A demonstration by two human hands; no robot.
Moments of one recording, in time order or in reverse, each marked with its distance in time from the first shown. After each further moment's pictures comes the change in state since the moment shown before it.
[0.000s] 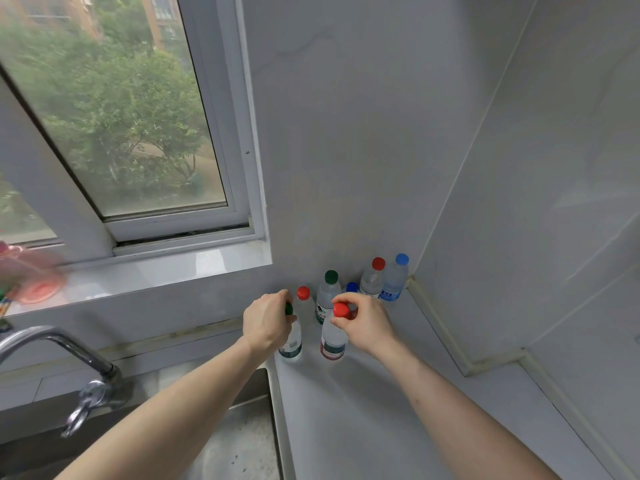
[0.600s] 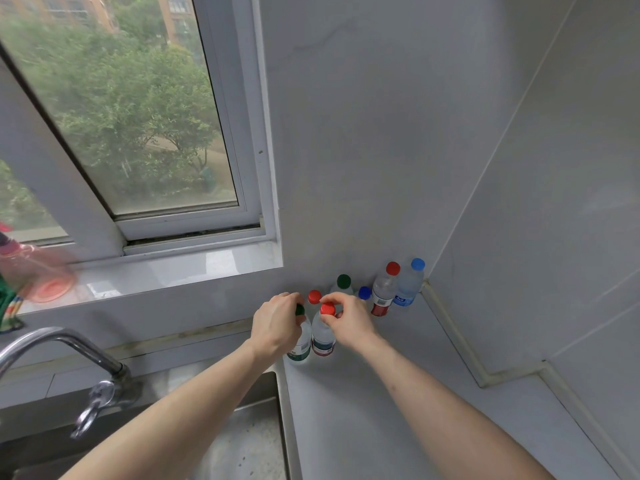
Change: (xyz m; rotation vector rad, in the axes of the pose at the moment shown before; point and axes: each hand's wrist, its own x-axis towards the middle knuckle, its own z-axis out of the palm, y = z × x) left_hand 0.010 -0.005 0.001 -0.007 -0.018 0.059; right_hand 0.040 -0.011 0.051 -0.010 -0.069 0.039
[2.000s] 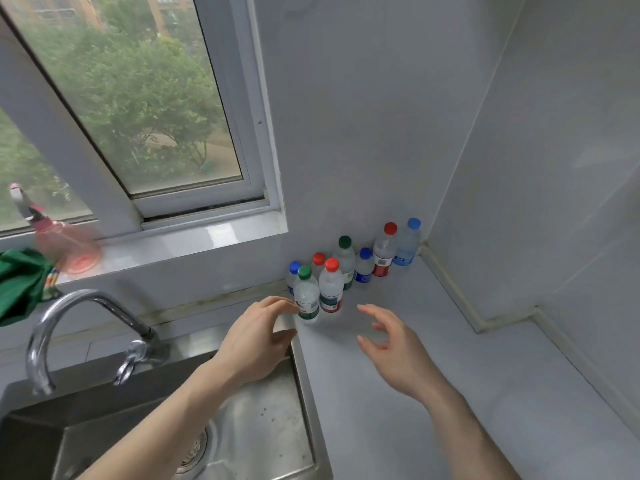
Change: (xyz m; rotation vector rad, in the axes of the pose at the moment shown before) left_hand -0.144 -0.021 -0.055 -0.139 -0.078 0.139; right_hand -0.186 0.016 -0.044 0.148 -0.065 0.025
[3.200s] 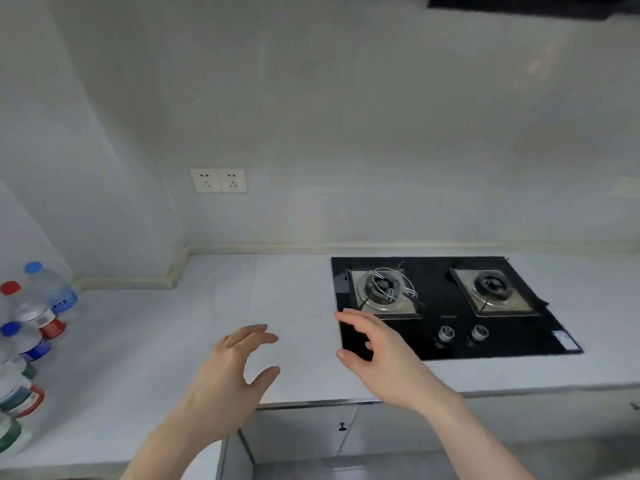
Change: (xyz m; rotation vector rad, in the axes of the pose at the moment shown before) left_hand -0.227 0.191 0.027 -0.146 -0.641 1.068; right_hand -0.497 -0.045 0.083 -0.053 0.960 0.603
